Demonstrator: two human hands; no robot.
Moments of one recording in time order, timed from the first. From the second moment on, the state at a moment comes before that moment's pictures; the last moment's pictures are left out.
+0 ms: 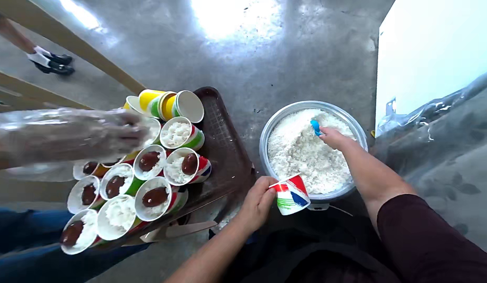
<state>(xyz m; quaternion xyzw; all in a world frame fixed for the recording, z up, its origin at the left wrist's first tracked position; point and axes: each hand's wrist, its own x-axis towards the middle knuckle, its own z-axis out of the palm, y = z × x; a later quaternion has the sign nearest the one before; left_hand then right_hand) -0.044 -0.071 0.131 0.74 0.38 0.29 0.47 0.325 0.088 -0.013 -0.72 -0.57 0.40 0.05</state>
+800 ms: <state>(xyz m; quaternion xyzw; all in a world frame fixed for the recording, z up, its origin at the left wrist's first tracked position) 0.016 0.006 0.039 0.70 0.54 0.13 0.46 0.275 -0.037 0.031 -0.58 -0.44 0.66 0.21</state>
